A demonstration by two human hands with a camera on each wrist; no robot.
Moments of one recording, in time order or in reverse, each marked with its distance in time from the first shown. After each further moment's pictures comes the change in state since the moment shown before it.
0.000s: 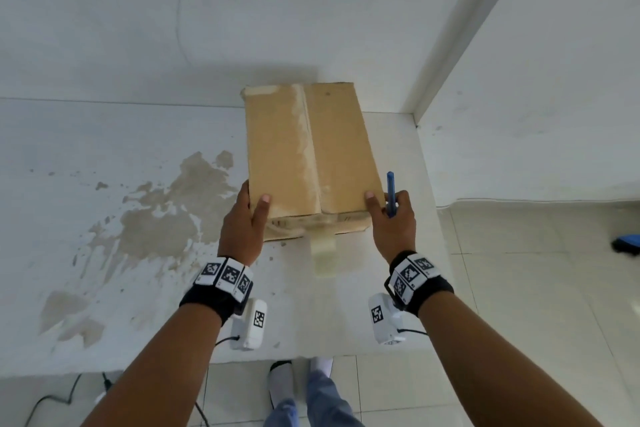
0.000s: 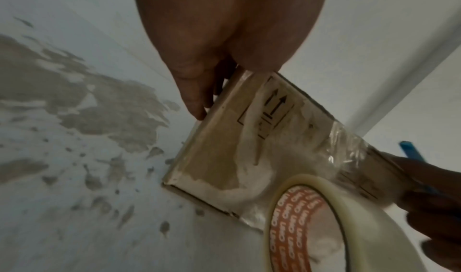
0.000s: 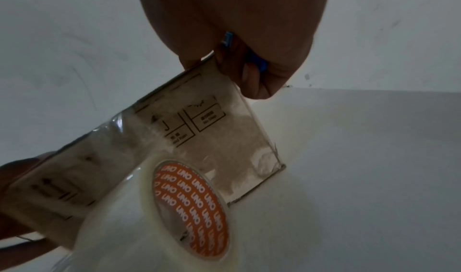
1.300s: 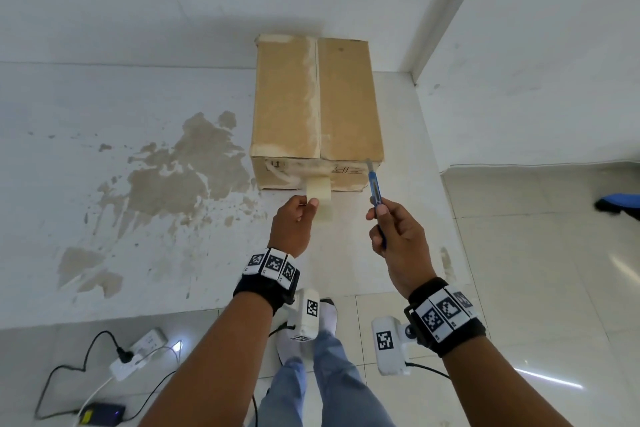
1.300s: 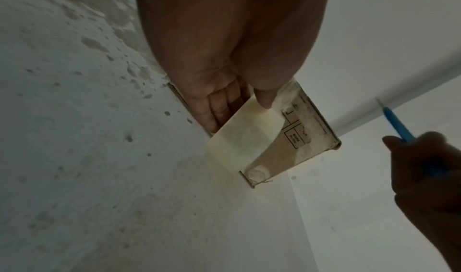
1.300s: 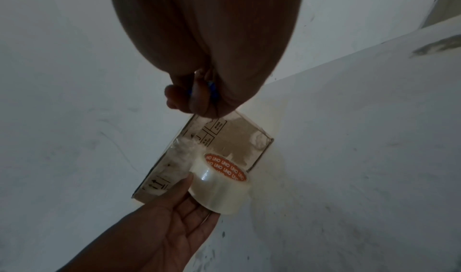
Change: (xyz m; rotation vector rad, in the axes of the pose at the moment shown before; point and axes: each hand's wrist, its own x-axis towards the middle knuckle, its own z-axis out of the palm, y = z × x) left_hand -0.078 -0.018 0.053 -0.186 -0.254 -0.198; right_hand -0.134 0.021 -0.022 0.471 -0.204 0.084
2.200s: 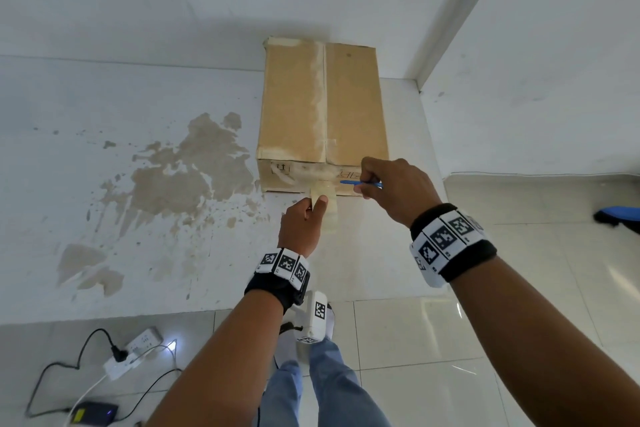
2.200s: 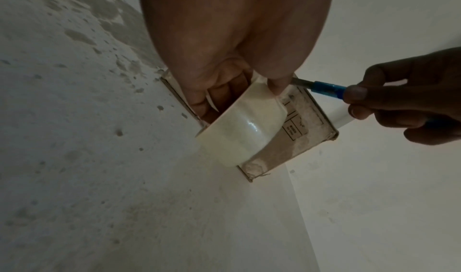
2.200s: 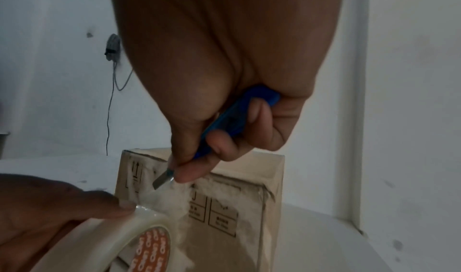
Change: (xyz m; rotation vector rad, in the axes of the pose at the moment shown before) left_hand -0.003 0.023 0.005 0.079 0.057 -0.009; right_hand 0.067 -0.081 0.022 -1.350 -0.286 -0.312
